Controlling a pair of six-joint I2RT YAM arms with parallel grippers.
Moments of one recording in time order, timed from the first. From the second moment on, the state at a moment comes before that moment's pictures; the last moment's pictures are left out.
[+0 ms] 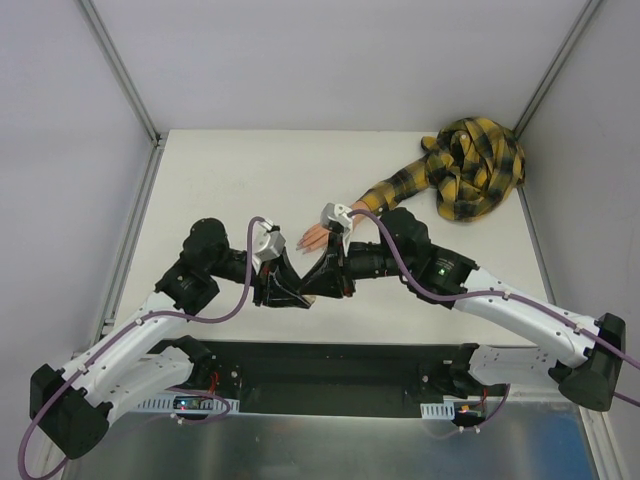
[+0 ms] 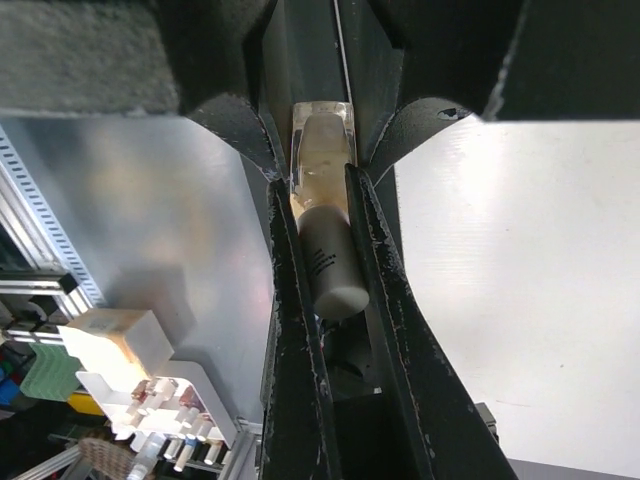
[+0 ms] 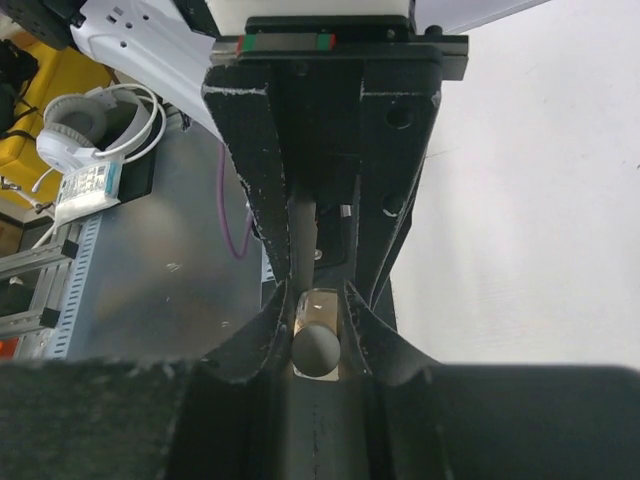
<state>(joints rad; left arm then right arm) -0.60 0.84 0.65 0.07 1.24 -0.19 1.02 1.14 1.03 -0.13 -0.60 0.23</state>
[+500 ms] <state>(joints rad) -0.60 0.78 0.65 -0.02 0.83 -0.05 1.13 1.15 1.27 -0.51 0.06 0.46</state>
